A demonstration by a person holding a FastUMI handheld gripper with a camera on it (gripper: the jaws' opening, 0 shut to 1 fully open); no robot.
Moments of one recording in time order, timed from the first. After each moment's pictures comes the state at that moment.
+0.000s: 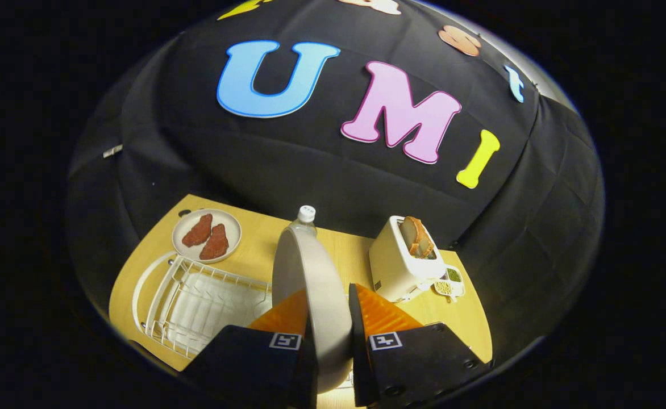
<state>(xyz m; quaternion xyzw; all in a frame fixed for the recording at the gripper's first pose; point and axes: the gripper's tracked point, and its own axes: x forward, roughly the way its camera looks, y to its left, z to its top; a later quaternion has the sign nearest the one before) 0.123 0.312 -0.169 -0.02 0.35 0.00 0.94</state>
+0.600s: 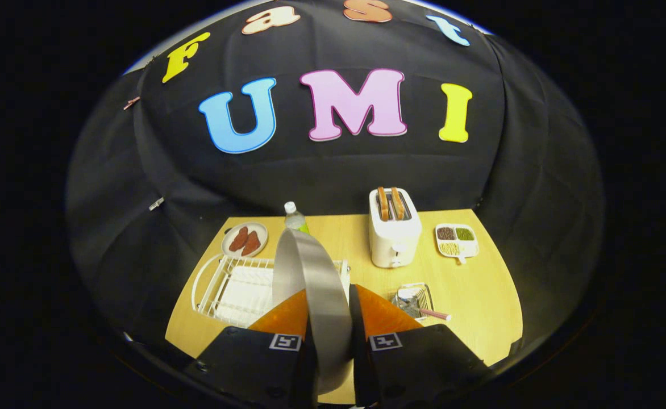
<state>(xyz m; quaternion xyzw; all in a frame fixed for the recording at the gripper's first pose) -0.006 0.170 -0.141 0.14 0.40 0.09 0.90</state>
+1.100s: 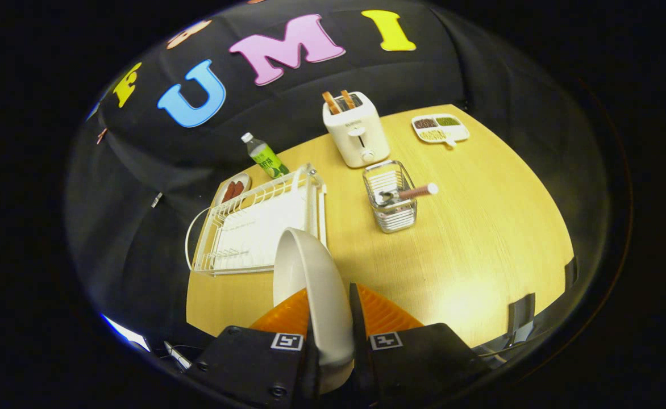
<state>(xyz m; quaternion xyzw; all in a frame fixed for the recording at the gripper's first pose) -0.132 0.132 -0.296 0.28 0.50 0.07 0.81</state>
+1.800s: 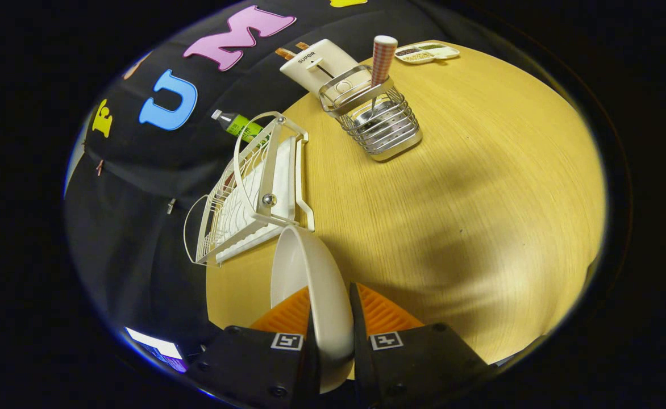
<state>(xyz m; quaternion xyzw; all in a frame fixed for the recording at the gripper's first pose) -0.159 0.185 -0.409 0.39 0.54 0.12 0.73</state>
